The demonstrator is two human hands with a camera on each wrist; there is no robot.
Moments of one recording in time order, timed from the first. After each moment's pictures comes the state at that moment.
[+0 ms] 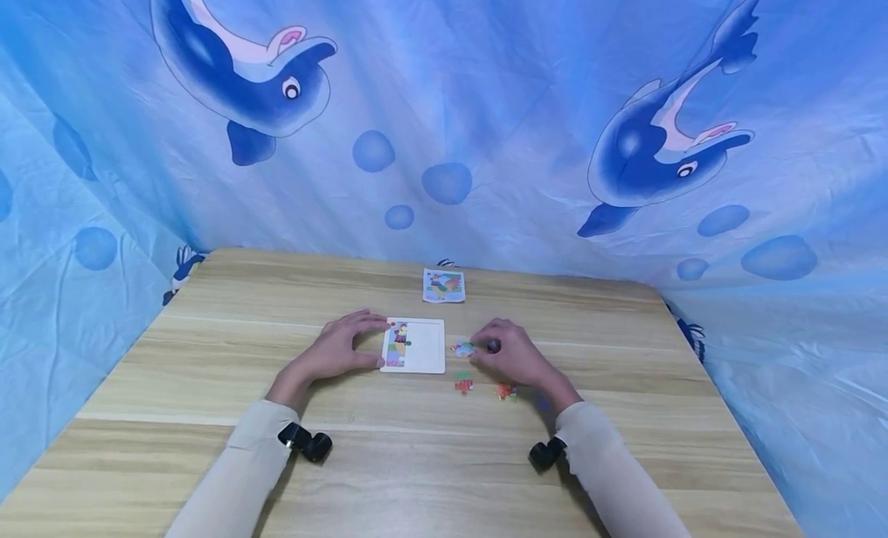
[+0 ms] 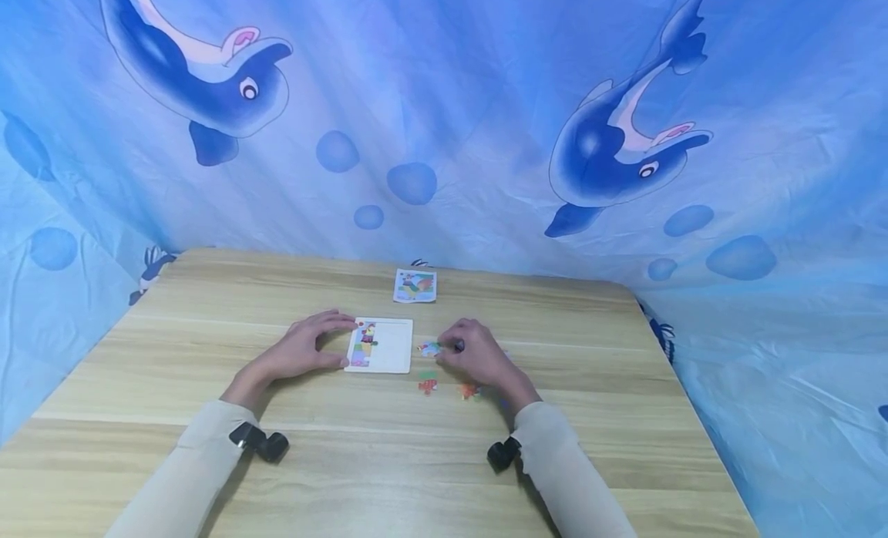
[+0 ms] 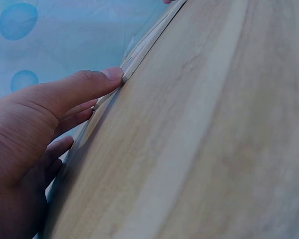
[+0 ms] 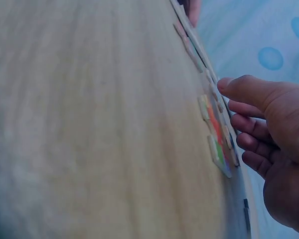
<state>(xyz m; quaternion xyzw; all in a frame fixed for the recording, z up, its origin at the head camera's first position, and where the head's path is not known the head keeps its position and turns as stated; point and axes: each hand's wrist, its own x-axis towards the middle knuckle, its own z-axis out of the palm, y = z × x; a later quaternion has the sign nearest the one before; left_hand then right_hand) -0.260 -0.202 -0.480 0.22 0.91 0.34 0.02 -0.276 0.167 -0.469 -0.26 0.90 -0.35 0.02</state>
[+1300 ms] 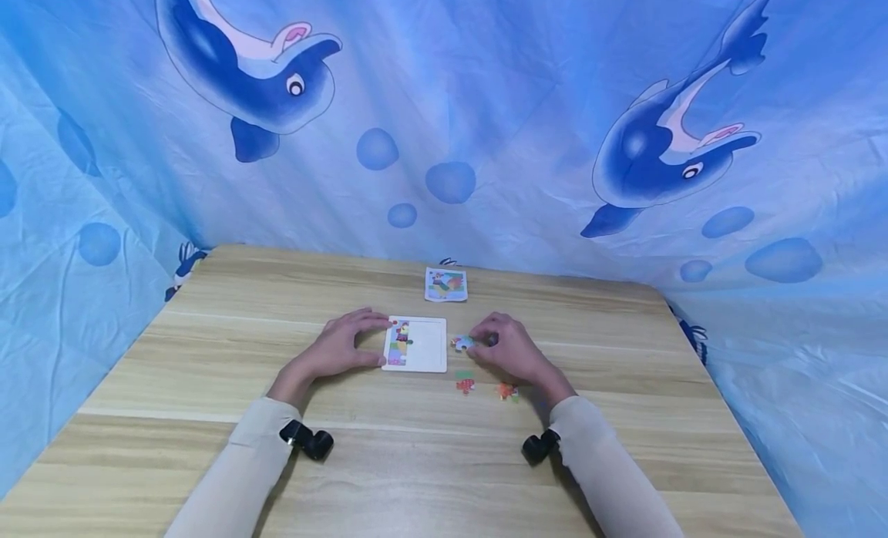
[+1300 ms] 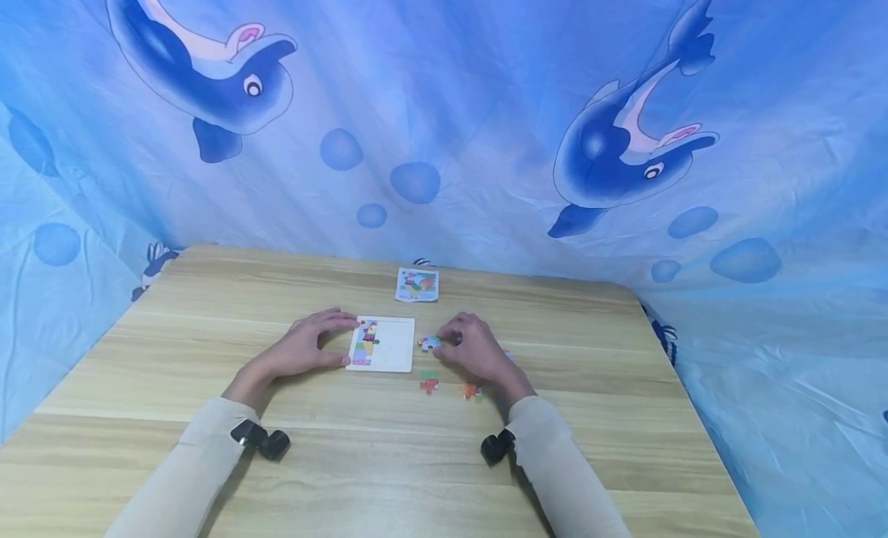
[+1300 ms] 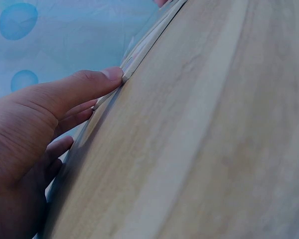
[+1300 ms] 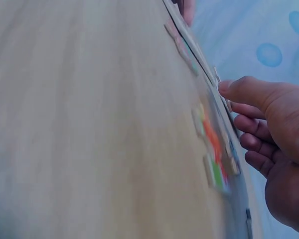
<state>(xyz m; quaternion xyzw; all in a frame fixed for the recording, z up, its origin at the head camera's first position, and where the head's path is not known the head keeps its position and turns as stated) -0.259 -0.203 -0.479 0.21 0.92 0.34 0.02 -0.285 0.156 -0.470 -0.25 0.90 -0.35 0.01</state>
